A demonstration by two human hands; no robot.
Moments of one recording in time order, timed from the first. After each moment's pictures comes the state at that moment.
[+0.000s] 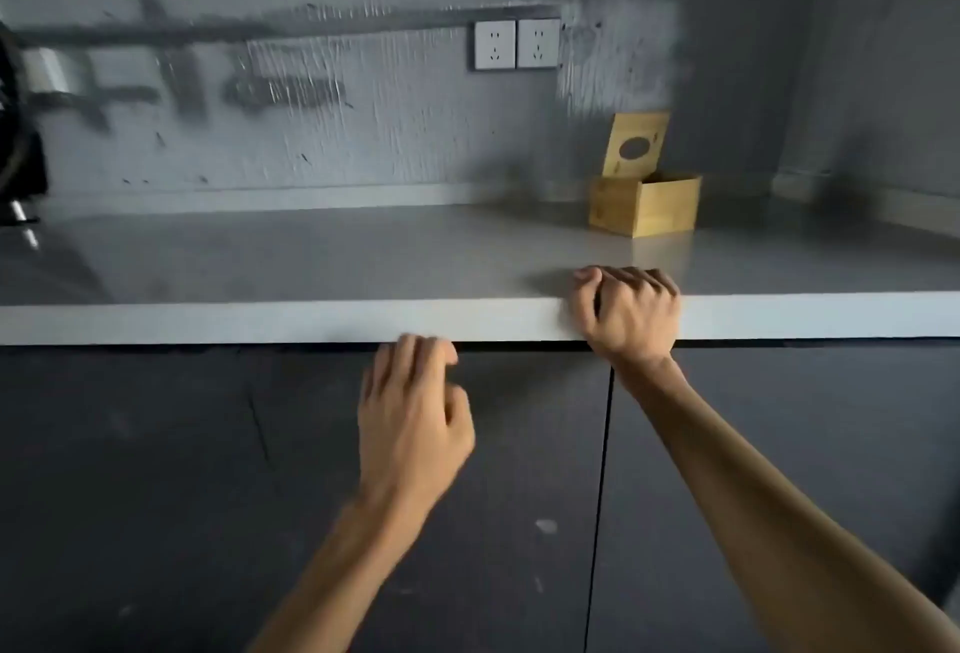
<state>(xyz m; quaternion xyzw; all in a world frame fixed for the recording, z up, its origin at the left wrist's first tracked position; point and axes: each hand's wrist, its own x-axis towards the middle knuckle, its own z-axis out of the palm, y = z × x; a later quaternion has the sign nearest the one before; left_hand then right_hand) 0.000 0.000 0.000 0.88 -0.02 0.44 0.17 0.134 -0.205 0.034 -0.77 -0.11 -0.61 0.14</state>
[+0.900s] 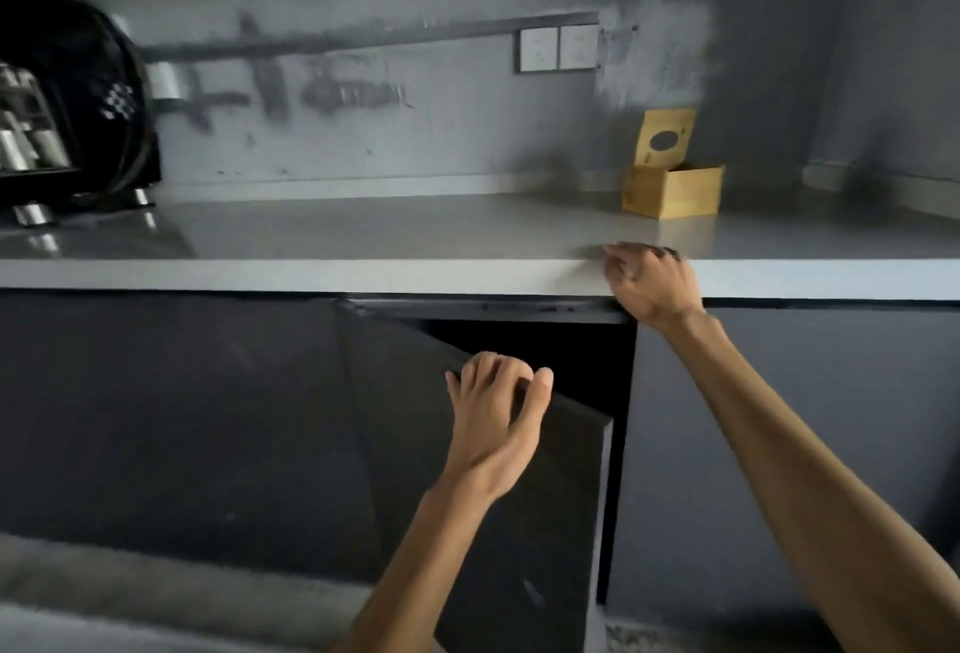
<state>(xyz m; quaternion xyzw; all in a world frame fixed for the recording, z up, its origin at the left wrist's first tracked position) -0.087 -0.032 -0.030 0.88 -0.08 0.27 0.37 0.064 -0.219 0.057 -0.91 -0.12 -0.34 0.19</state>
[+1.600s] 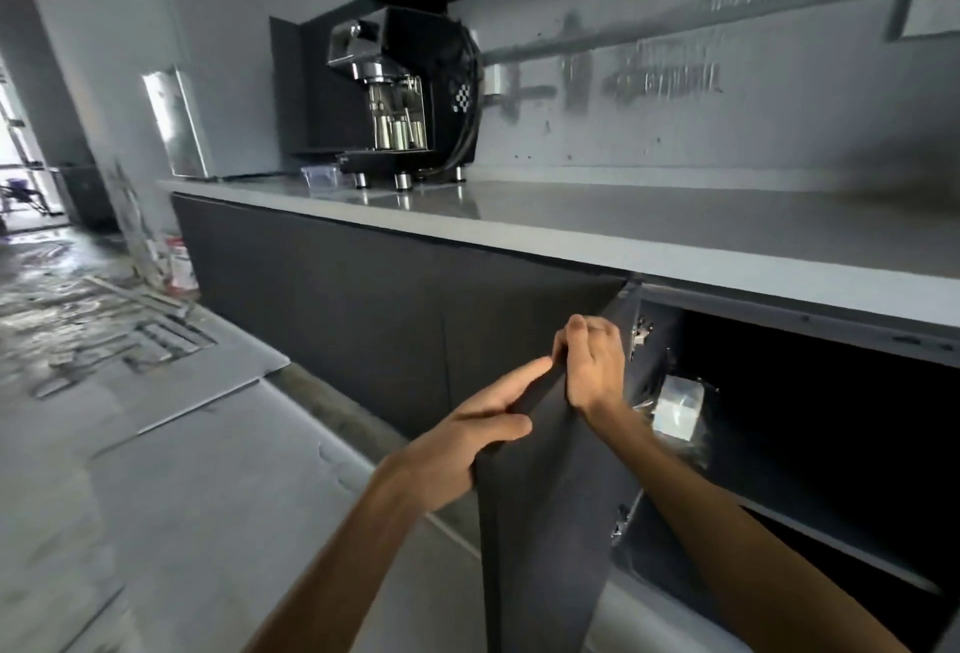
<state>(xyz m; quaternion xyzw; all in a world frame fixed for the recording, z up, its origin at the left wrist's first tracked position) -0.302 0.183 -0.003 0.71 0.04 0.08 0.70 -0.101 0.136 -0.038 -0.73 -0.39 -0.22 0.52</state>
